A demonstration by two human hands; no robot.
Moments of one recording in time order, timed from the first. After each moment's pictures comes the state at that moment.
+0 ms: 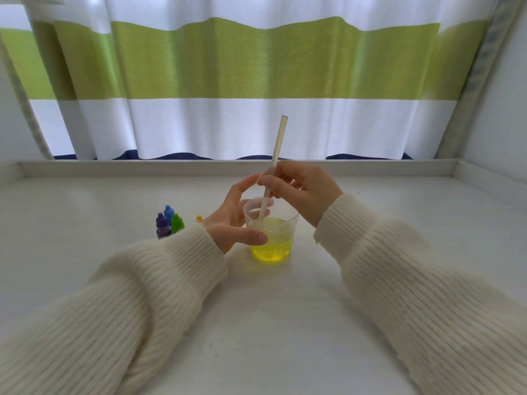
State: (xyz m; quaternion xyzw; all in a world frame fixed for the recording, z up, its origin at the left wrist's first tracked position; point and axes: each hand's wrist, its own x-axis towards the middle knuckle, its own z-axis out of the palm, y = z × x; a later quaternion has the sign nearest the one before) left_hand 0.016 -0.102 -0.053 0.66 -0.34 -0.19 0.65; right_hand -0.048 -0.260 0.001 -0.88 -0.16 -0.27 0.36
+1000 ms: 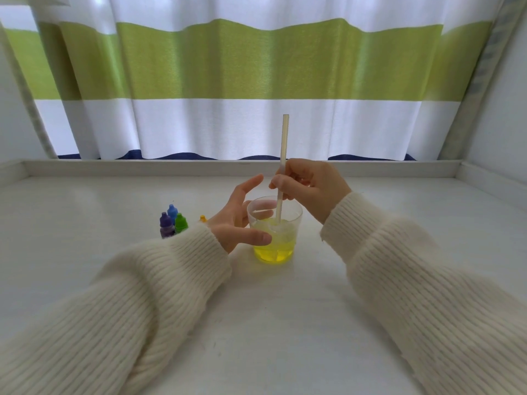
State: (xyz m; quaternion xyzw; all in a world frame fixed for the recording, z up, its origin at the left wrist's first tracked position) left_hand 0.016 -0.102 -0.054 0.68 -0.33 -0.18 0.63; right_hand -0.050 -0.266 0.004 -0.87 -0.15 -0.26 0.39
